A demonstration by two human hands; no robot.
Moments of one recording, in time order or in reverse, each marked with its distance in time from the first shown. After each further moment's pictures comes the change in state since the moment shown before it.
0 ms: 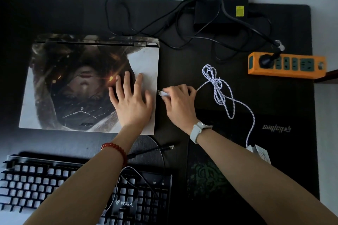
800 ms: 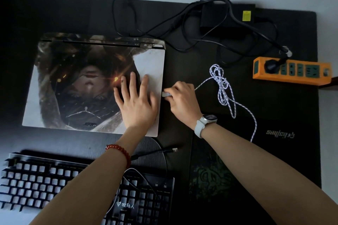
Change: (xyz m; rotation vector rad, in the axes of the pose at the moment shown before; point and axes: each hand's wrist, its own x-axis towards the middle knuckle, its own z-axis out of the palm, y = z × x) left_hand 0.000 -0.002 0.003 0.011 -0.031 0.015; right_hand 0.020 0.001 -0.005 -0.038 -0.053 -0.141
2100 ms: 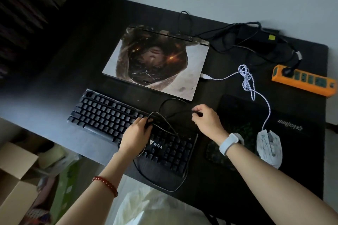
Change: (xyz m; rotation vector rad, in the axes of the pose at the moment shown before) left_hand -0.205 -0.103 -0.092 -0.336 -0.190 -0.183; right_hand -0.139 -0.071 -0.018 0.335 -0.259 0.346
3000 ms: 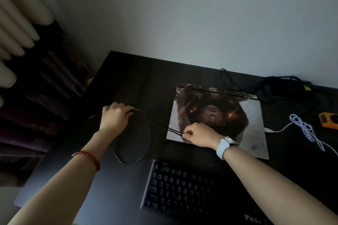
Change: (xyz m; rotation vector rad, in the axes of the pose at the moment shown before) left_hand 0.262 -0.204 -0.257 0.339 0.188 0.311; right_hand 0.117 -0.262 0.135 -0.477 -0.277 -0.133
